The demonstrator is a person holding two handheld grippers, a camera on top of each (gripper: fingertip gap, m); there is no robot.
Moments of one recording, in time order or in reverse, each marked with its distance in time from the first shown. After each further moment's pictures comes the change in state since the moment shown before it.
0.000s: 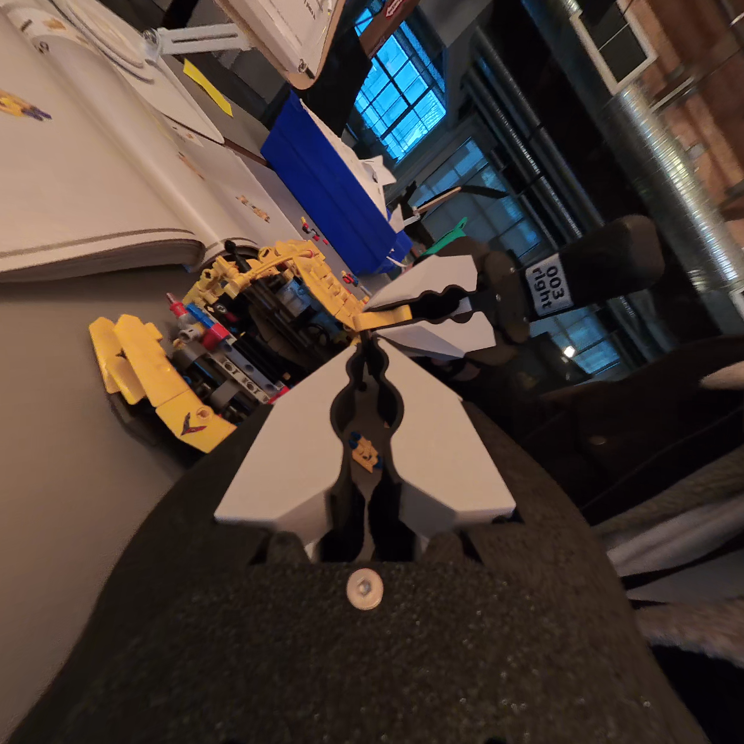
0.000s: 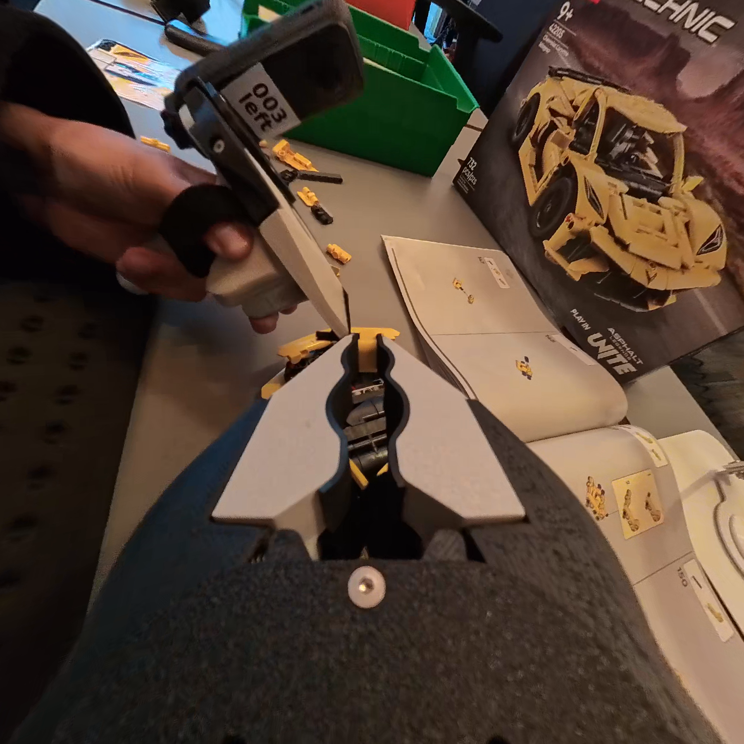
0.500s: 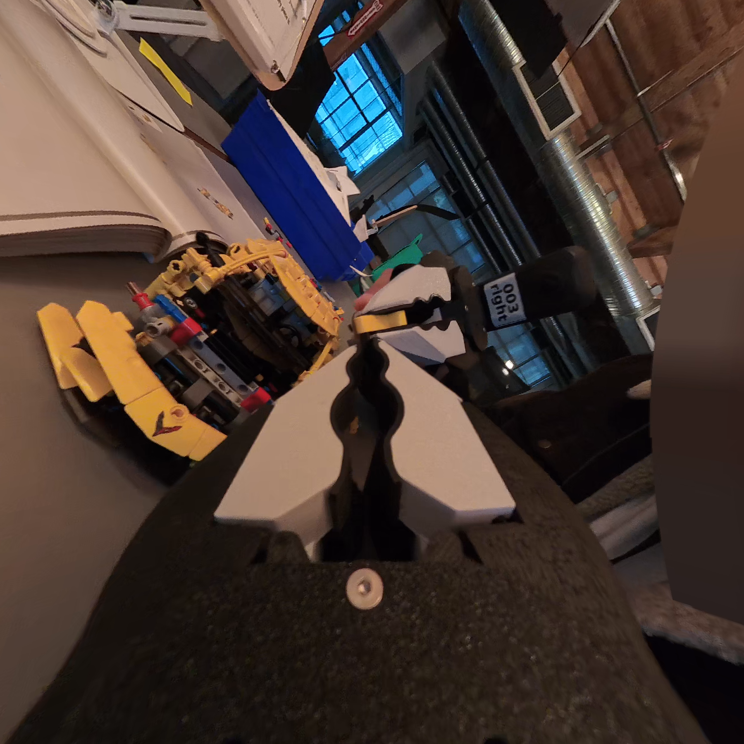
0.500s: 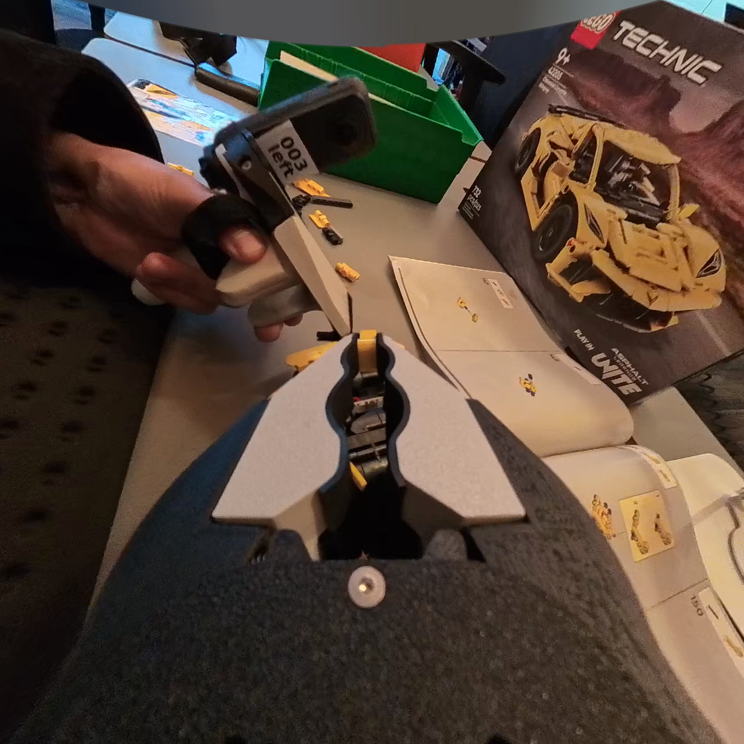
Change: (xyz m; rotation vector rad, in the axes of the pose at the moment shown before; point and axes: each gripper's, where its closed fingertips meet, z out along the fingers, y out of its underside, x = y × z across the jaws) left arm 0.008 -0.002 -0.002 0.029 0.114 -0.103; right arm -0.003 -0.007 -0.004 0.068 -0.027 -0.006
